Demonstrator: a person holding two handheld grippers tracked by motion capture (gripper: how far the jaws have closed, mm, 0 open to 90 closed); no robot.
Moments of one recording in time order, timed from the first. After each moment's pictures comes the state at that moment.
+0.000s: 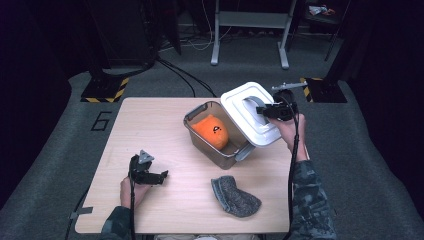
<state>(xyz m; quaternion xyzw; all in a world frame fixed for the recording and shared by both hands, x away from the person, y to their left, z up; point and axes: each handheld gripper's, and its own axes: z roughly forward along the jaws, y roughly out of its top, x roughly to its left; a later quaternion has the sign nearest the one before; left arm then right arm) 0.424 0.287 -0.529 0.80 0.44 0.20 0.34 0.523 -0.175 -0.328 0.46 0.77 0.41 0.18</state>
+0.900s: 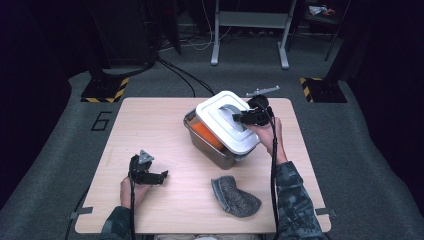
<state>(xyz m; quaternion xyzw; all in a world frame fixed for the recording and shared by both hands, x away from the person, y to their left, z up) 0.424 0.287 -0.529 0.80 0.44 0.20 0.34 0.525 -0.114 -0.349 0.42 0.80 0.41 0.12</state>
